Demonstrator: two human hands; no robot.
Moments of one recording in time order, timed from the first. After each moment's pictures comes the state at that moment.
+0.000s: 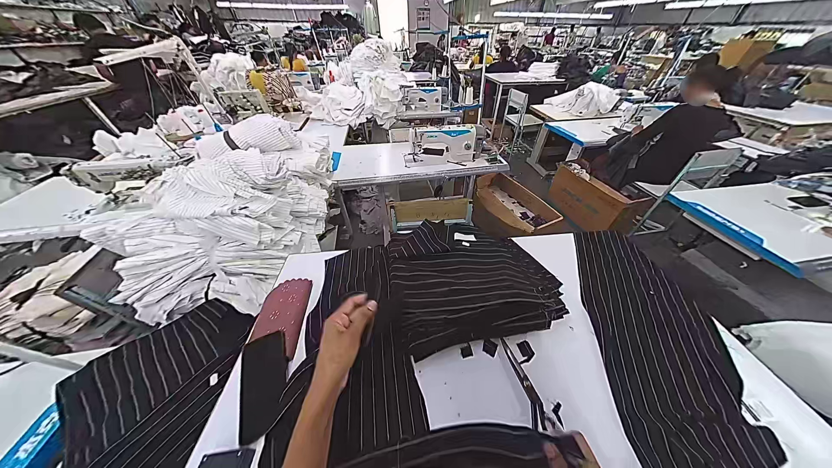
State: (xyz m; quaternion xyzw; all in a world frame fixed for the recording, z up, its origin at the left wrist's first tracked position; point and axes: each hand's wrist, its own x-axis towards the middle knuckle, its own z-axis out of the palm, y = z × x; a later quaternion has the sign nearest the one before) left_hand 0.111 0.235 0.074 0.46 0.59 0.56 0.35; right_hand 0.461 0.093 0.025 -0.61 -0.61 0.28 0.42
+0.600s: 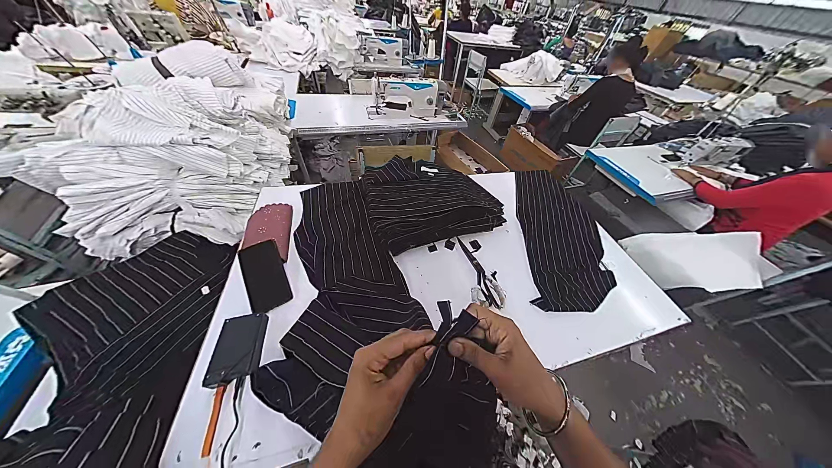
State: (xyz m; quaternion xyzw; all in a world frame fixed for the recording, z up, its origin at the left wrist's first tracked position) left_hand 0.179 -0.024 0.110 0.59 0.32 0.59 0.45; right_hand 0.381 -0.007 0.142 -0.35 -0.65 0.51 0.43
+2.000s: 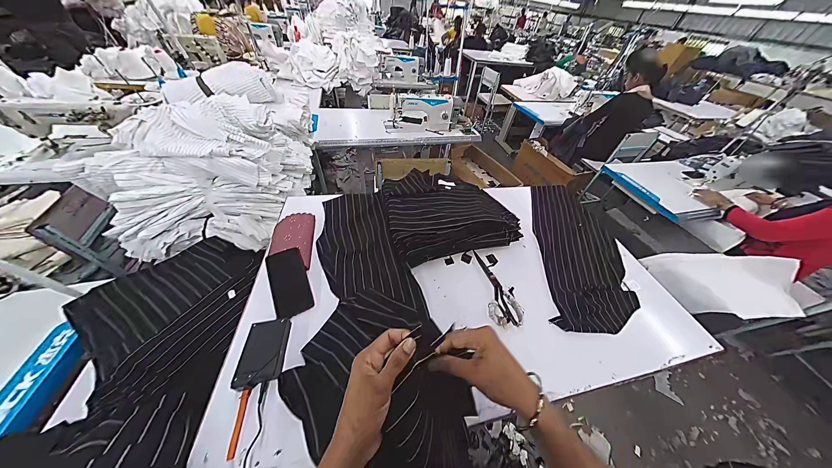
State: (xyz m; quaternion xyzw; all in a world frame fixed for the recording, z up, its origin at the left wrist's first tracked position) left_hand 0.154 -0.022 0.103 0.38 0.43 0.59 0.57; right_hand 0.346 0.016 0.118 -0.39 -0.75 0.43 0.32
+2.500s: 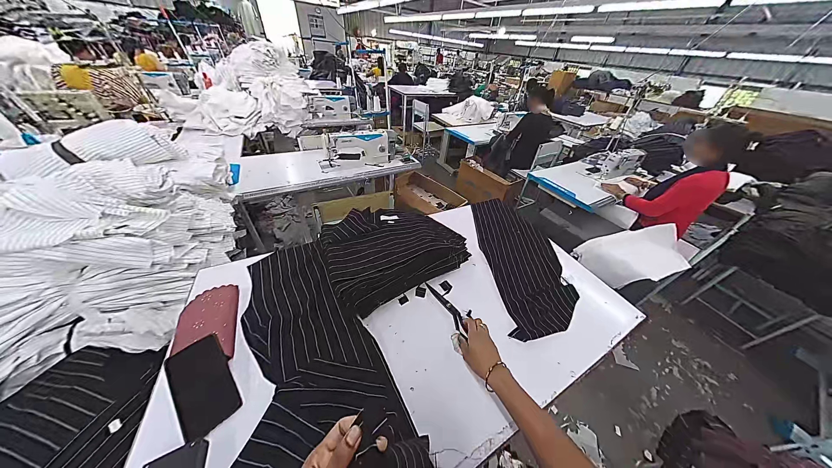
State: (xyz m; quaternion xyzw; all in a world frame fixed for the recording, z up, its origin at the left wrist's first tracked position) left_hand 0.146 -0.014 0.064 0.37 0.34 0.52 0.69; right_hand 0.477 0.117 -0.042 -0.78 -0.58 0.21 0.10
